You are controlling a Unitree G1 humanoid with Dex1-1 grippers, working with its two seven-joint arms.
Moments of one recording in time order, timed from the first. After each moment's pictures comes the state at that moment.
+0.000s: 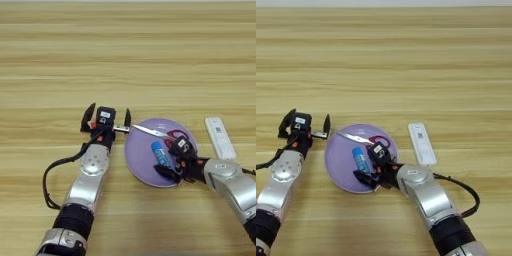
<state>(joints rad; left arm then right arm) -0.20 -0.02 -0.08 0.46 0.13 -0.18 0.08 -0.15 -0.24 0.33 0.19 0.06 0.43 0.58</state>
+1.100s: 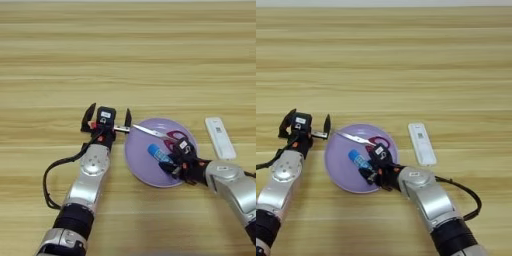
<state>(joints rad) -0.20 -0.02 -0.08 0.46 0.13 -0.18 0.08 -0.13 -0.24 0.30 0.16 0.08 0.45 0.59</state>
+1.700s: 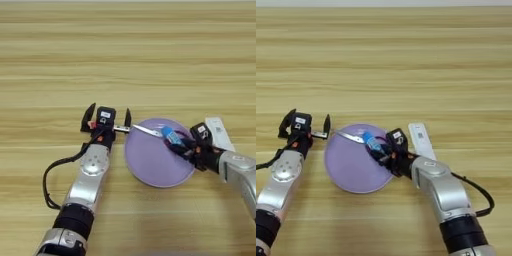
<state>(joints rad) -0.20 -0.02 -0.08 0.46 0.13 -0.18 0.08 -0.15 -0.23 0.11 0.08 0.19 0.53 0.55</state>
